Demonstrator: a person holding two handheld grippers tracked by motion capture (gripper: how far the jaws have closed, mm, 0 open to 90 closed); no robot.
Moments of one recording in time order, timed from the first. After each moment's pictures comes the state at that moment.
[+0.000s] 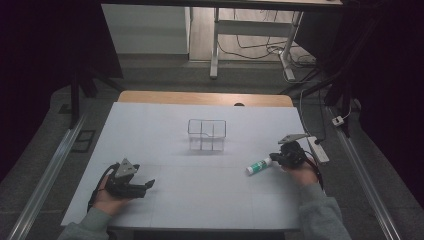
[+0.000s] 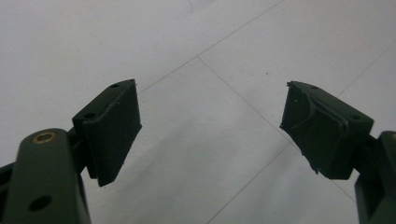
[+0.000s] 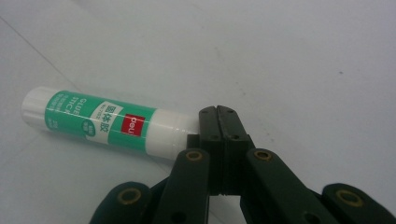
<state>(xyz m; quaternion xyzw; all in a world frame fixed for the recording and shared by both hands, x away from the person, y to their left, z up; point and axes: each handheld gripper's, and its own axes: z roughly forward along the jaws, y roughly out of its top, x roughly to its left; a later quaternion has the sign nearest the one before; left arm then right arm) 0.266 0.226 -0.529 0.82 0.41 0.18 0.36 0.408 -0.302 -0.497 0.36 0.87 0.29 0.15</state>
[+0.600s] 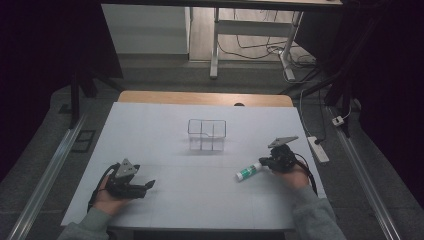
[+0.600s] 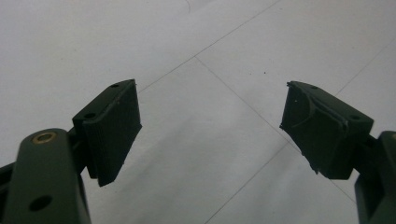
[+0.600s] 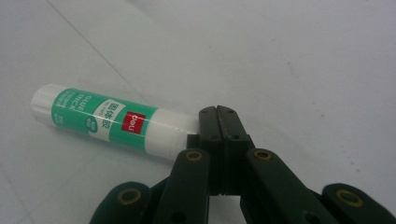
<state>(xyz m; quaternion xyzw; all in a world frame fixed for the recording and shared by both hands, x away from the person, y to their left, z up) 0.266 0.225 -0.530 0.82 0.41 0.18 0.36 0.396 -0.273 -0.501 0.33 0.88 0.31 0.11</state>
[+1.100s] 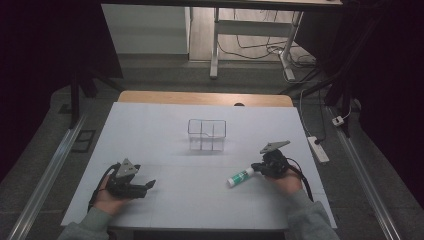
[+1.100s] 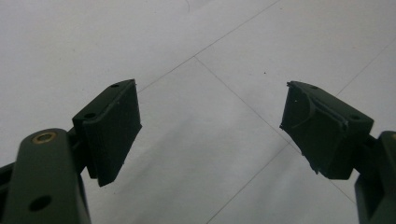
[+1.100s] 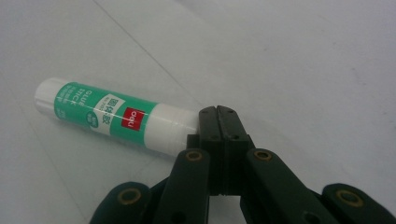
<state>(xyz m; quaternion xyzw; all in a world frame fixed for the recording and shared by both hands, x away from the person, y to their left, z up) 0.267 0.225 -0.530 0.82 0.41 0.18 0.36 0.378 -0.248 -0.504 0.32 0.89 0.31 0.09</state>
